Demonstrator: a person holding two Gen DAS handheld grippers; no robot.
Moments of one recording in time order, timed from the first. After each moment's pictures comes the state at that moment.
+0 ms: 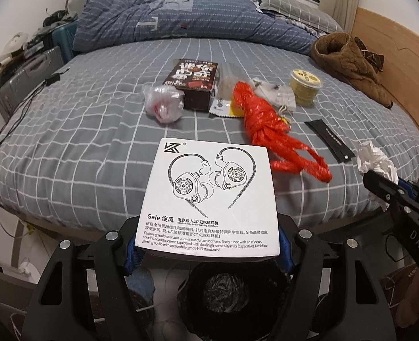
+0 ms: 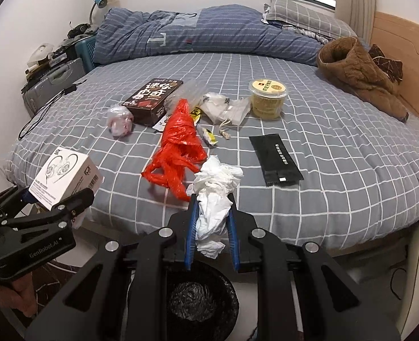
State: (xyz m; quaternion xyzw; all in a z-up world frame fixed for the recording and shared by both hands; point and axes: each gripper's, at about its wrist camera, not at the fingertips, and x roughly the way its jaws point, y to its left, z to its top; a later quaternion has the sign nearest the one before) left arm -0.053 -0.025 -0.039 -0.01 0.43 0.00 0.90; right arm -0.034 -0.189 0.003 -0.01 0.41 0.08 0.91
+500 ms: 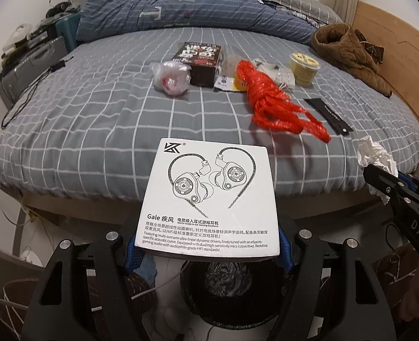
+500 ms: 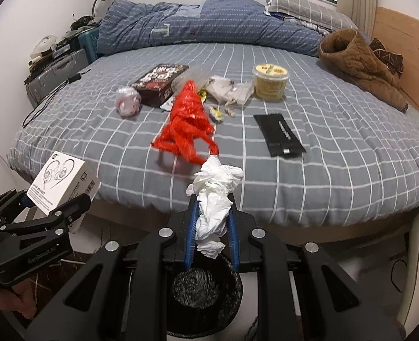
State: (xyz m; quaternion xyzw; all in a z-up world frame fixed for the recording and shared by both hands) left arm -0.094 -0.019 -0.055 -0.01 0.45 0.00 0.89; right arm -0.066 -0.185 -0.012 -0.01 0.43 0.09 0.90
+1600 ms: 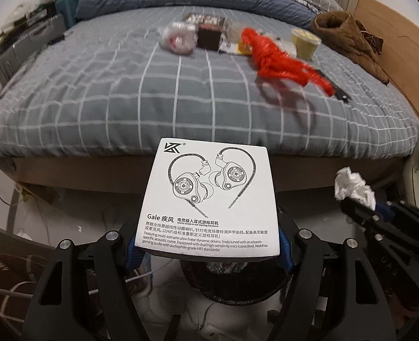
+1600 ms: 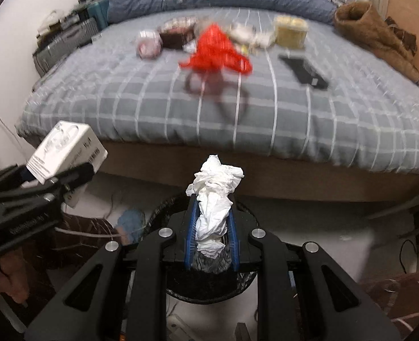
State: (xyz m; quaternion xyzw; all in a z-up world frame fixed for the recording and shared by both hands) left arm -0.128 -0.001 -0.095 -0.04 0.49 -0.01 0.87; right arm -0.109 -0.163 -0.075 -0.01 0.51 0.11 0.85
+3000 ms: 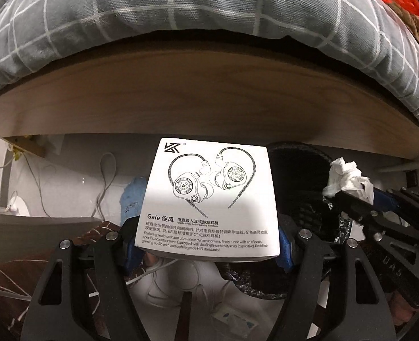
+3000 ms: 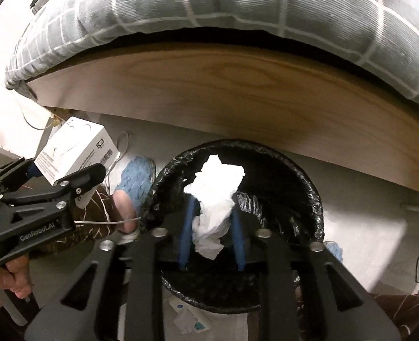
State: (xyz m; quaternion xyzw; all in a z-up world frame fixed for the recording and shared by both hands) left arm -0.089 0.042 -0.238 -0.05 0.60 0.02 0.80; right arm -0.056 -0.096 -0.214 -0.04 0.61 0.18 0.77
